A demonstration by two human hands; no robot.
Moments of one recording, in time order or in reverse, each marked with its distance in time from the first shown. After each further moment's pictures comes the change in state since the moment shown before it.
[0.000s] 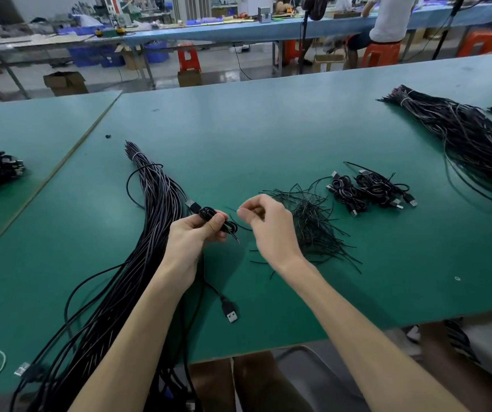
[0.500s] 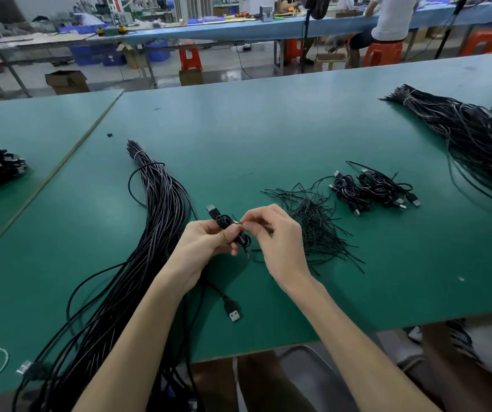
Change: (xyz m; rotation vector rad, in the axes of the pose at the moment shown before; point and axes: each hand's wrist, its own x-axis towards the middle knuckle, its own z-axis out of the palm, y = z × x) left_hand -0.007 0.000 0.003 0.073 -0.220 -0.084; right_hand -0.021 0.017 0.000 -0.001 0.057 -0.186
